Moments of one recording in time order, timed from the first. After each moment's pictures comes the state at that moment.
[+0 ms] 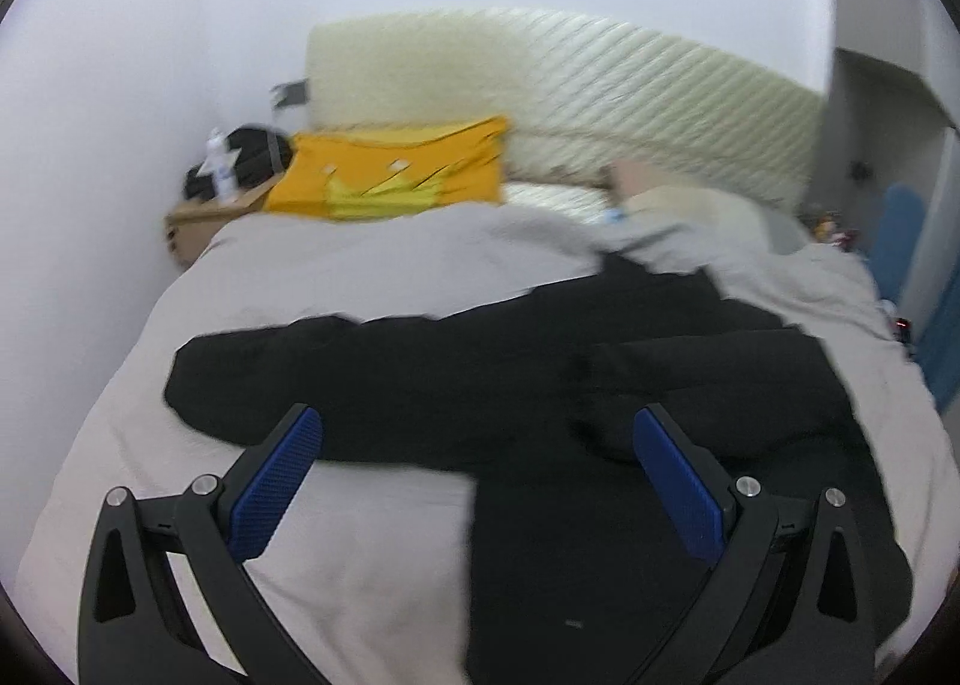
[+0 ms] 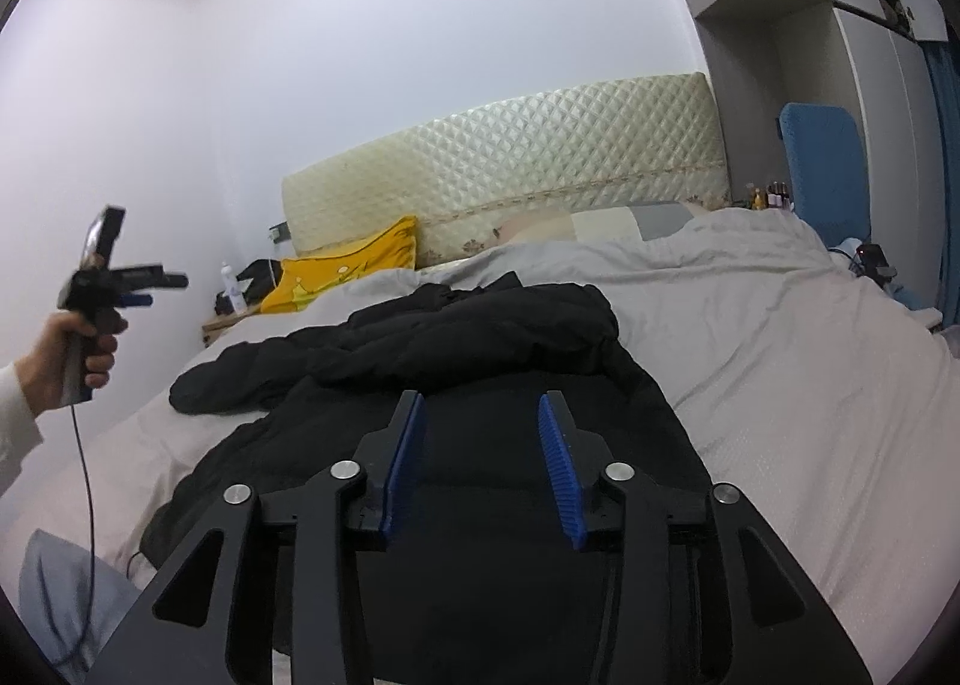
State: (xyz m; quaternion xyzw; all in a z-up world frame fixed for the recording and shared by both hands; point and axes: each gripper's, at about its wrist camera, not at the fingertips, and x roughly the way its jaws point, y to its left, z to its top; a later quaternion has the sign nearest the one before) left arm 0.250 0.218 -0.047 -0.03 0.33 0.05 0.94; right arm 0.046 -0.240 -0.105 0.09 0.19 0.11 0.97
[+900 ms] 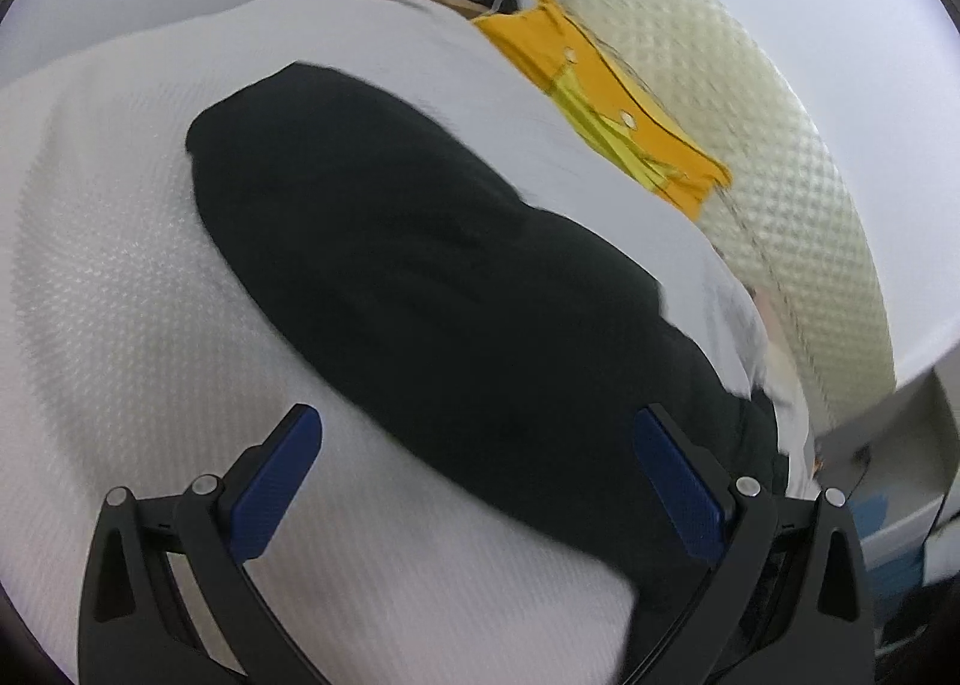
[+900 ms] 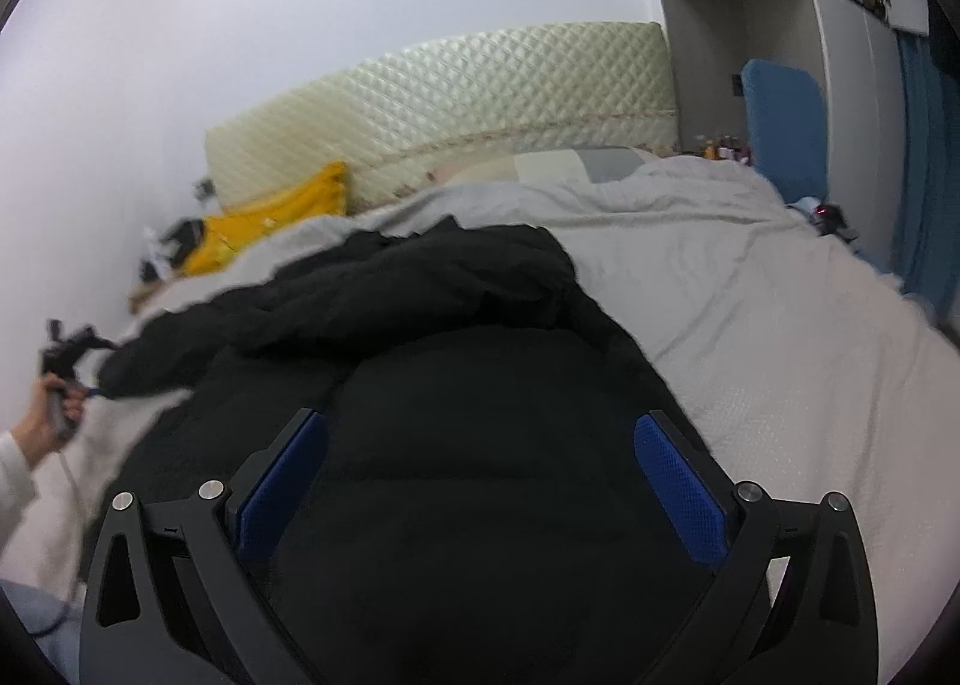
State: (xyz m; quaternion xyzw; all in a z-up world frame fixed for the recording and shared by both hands) left arm 0.311 0.480 -0.232 -0.40 0.35 0.11 0.84; right arm 0.108 -0.206 -0.136 0.07 0.28 0.02 0.96
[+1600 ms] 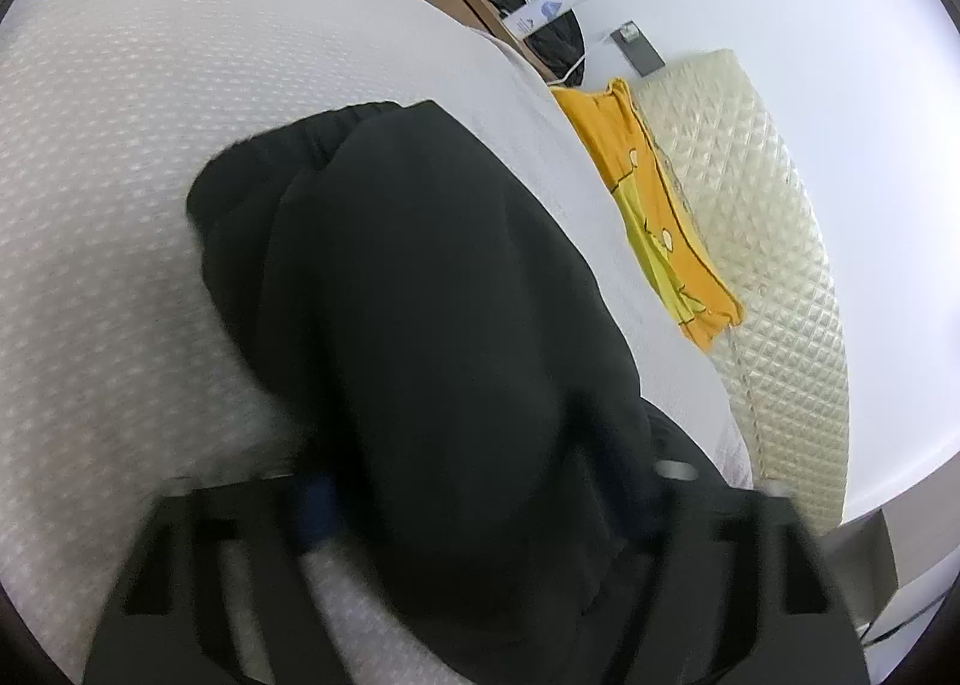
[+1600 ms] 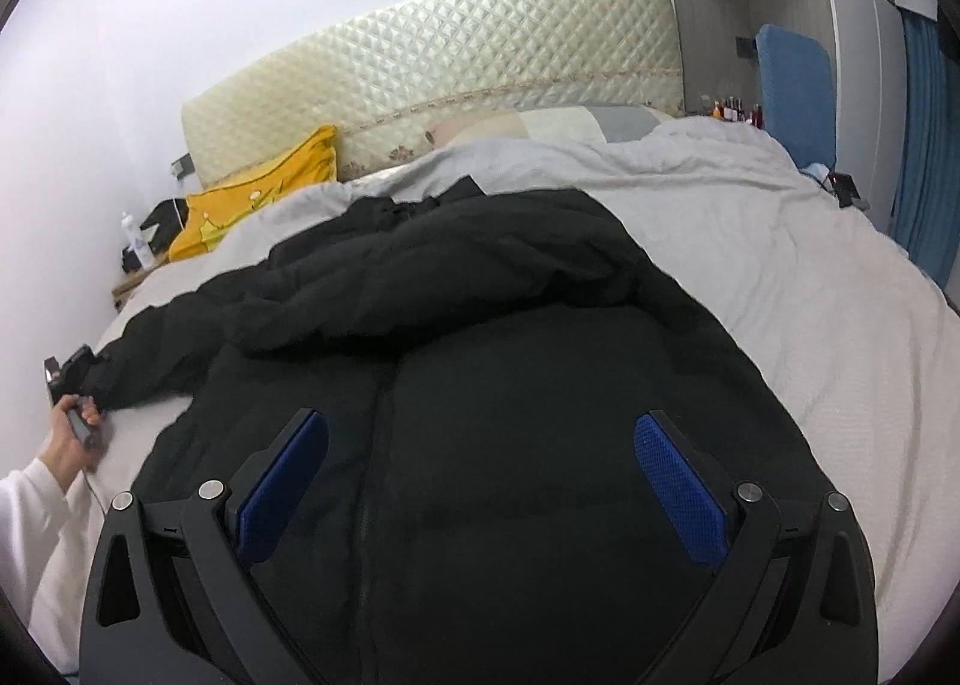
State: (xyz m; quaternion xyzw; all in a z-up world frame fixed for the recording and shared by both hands) left arm 0.352 0.559 -0.276 -0.50 0.26 0.13 0.82; right arm 0.159 -0.141 -0.134 0.09 0.31 0.01 0.95
